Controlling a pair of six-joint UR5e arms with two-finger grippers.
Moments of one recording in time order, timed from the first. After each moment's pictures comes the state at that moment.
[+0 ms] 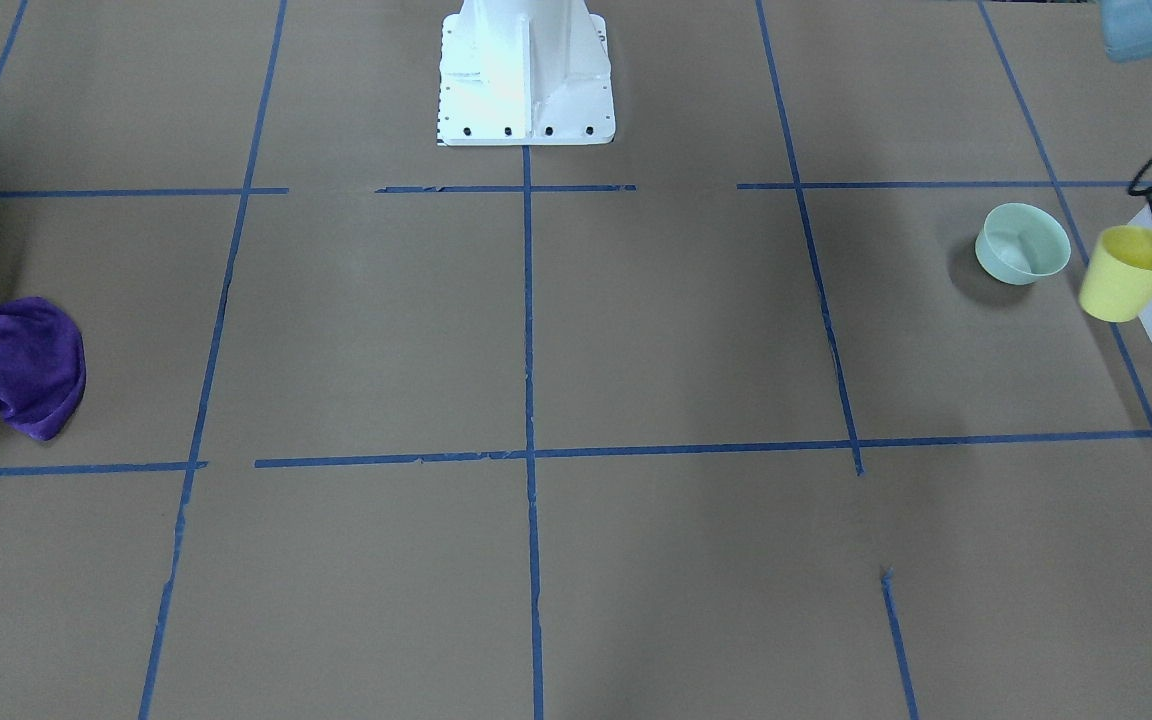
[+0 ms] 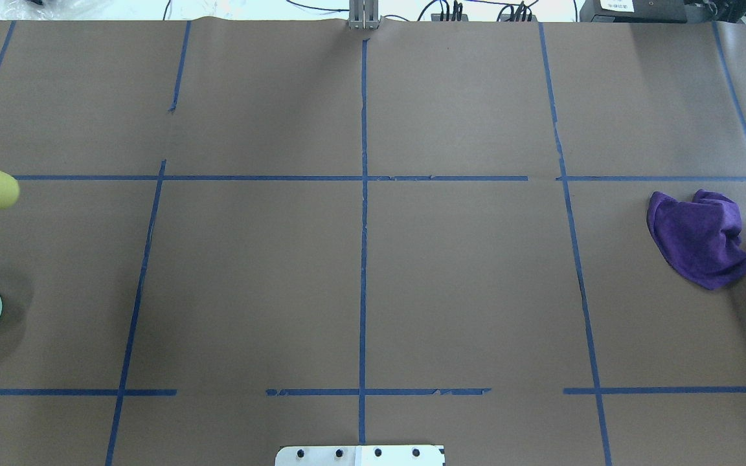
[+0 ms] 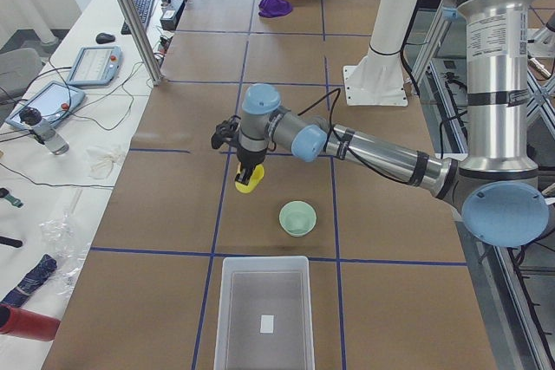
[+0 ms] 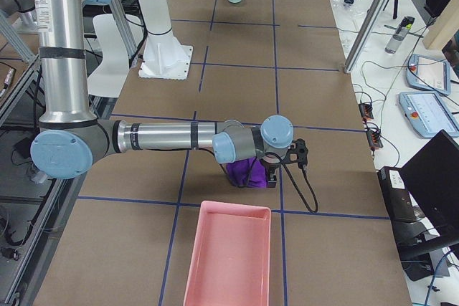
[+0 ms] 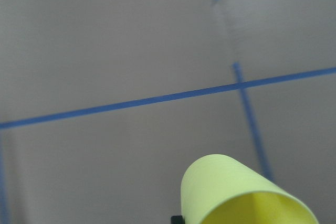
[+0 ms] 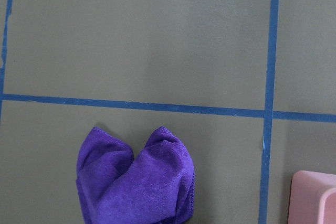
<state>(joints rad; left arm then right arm) -1.37 -1.46 -1.87 -1.78 -2.19 -0.05 1.47 -1.55 1.60 -1.38 2.49 0.19</state>
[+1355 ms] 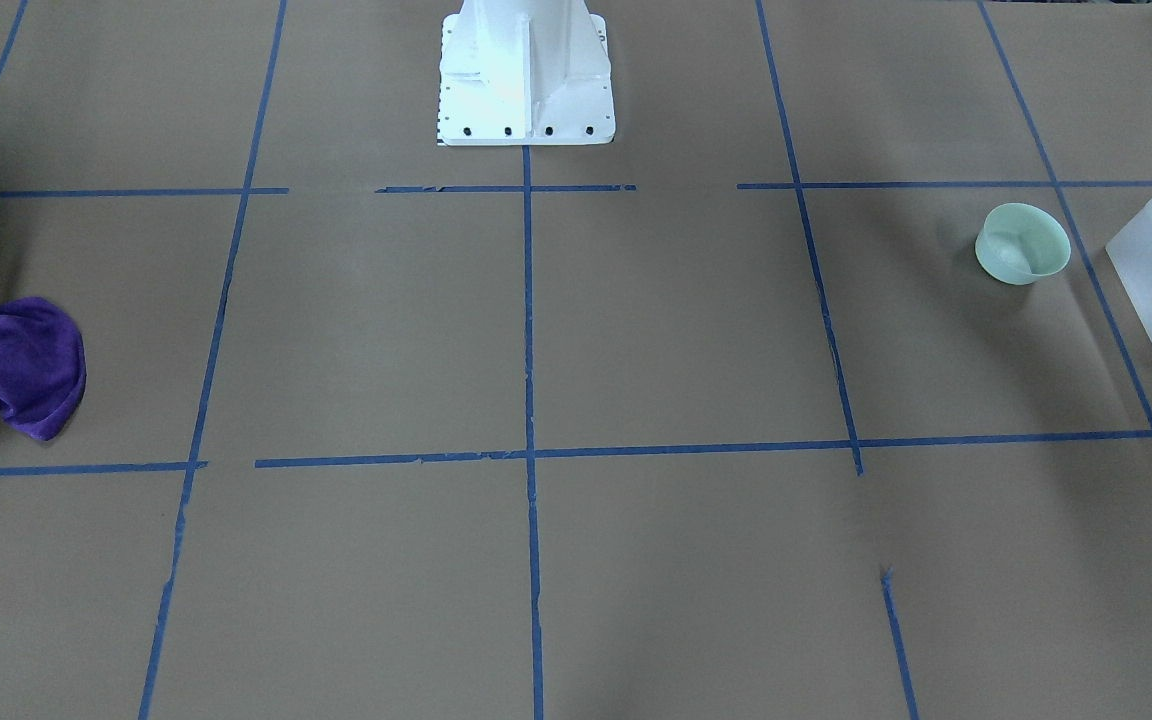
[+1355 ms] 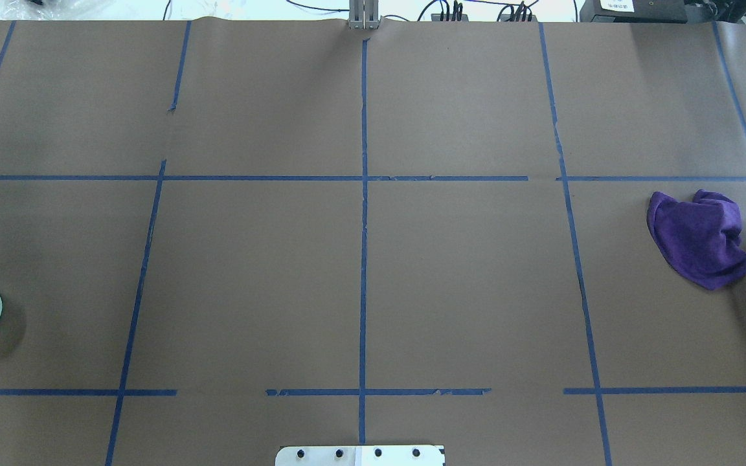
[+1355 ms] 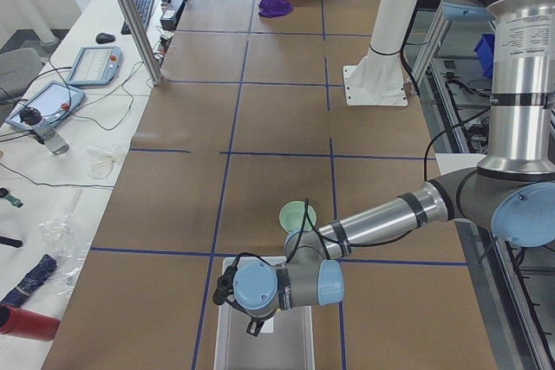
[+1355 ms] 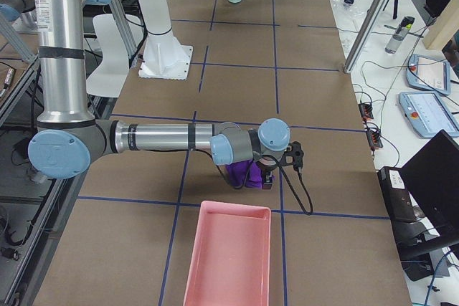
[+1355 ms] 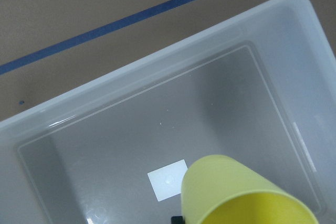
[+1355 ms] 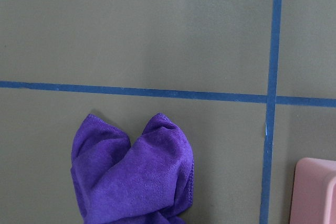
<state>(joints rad) -1.65 -1.51 -1.21 -1.89 -2.41 0.47 1.45 -1.57 1.60 -1.38 2.49 0.19</state>
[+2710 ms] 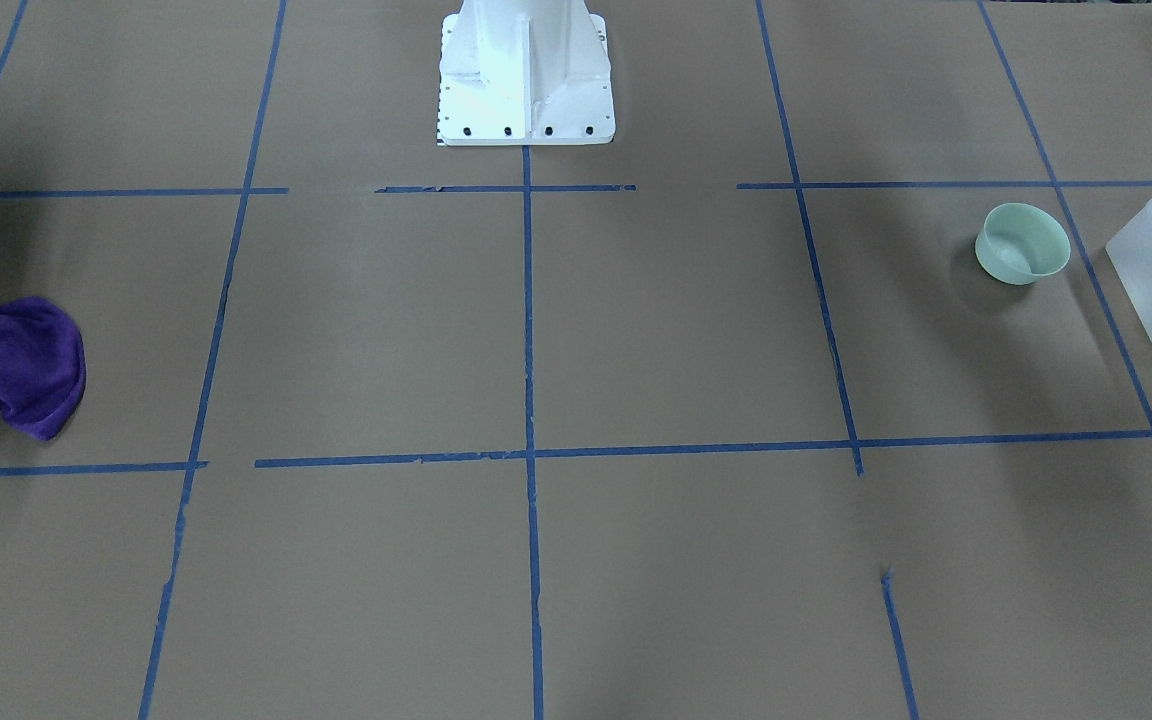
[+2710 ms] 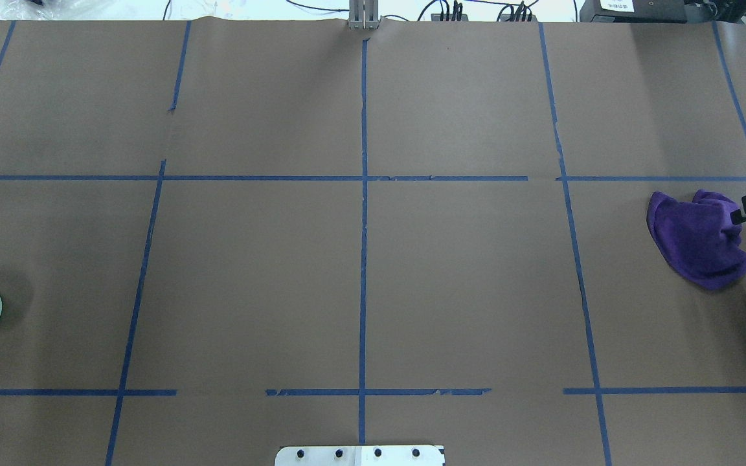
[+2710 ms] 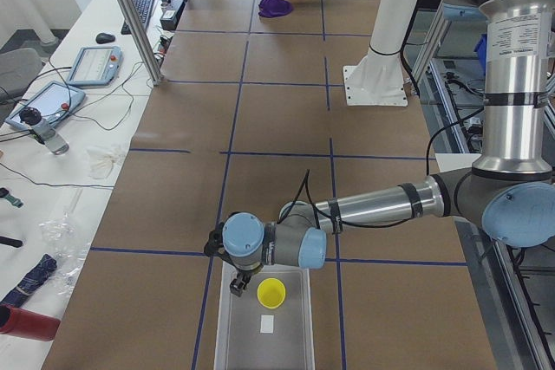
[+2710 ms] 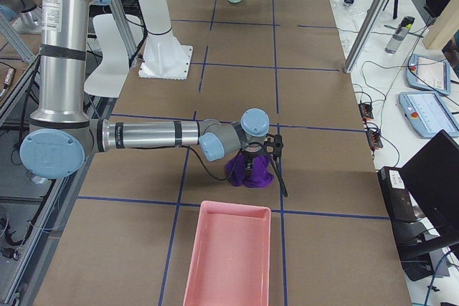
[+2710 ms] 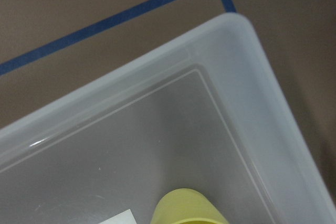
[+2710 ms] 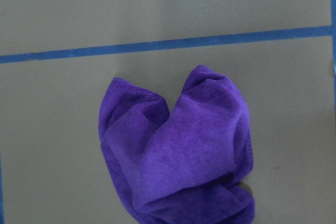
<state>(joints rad) -1.56 -1.51 -1.48 -1.82 -2.42 0.36 1.20 -1.69 1.69 -1.11 2.37 0.67</state>
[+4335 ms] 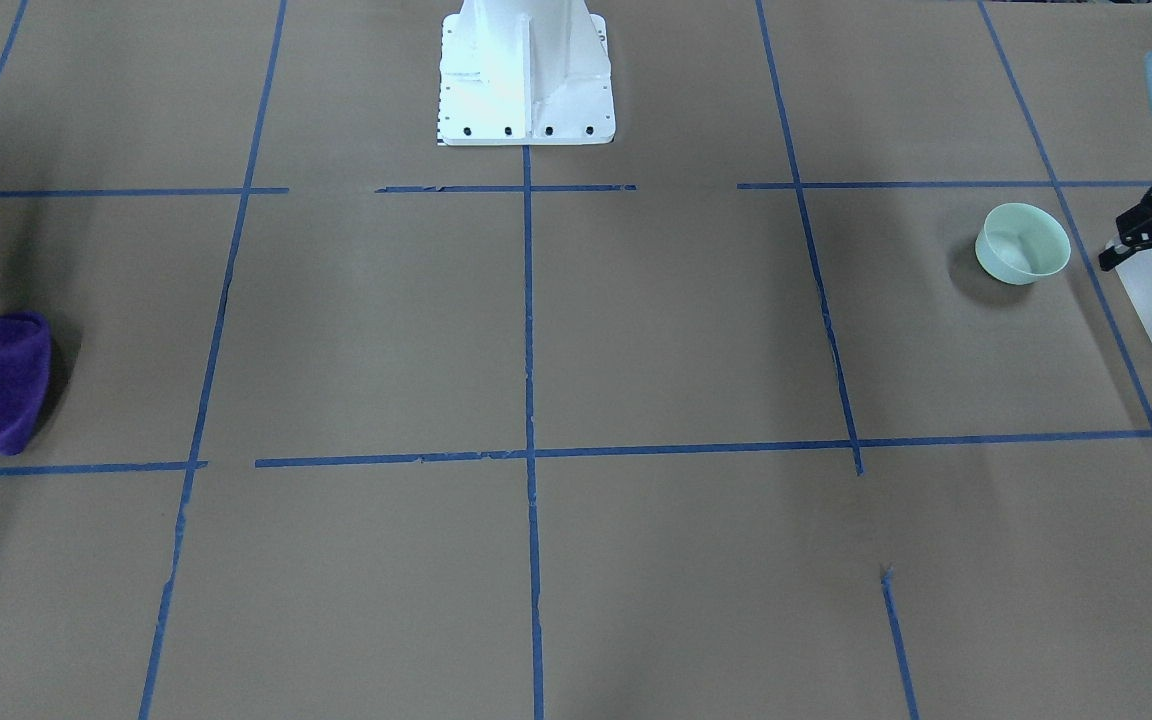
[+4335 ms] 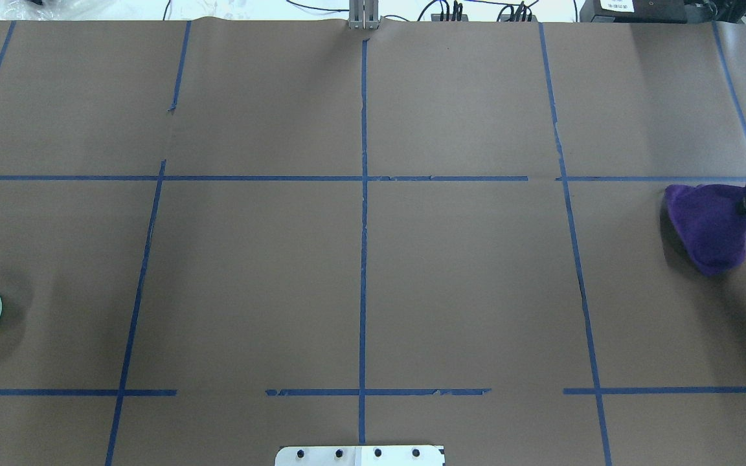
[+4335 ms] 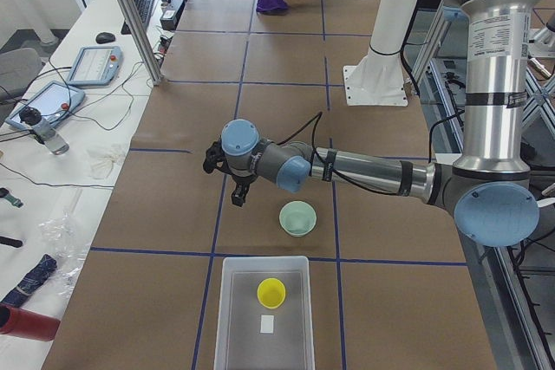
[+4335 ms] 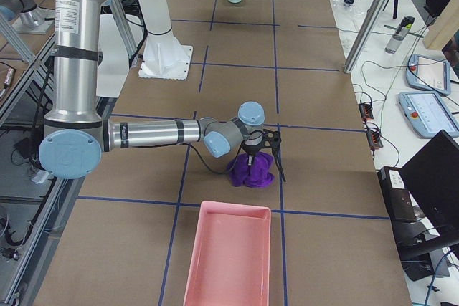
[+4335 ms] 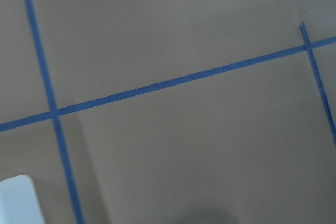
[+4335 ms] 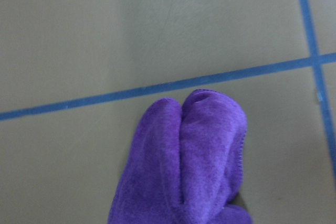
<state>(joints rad) -1.30 -1.52 -1.73 -1.96 -2.48 -0.27 1.29 -1.68 1.72 -1.09 2.33 0.75</state>
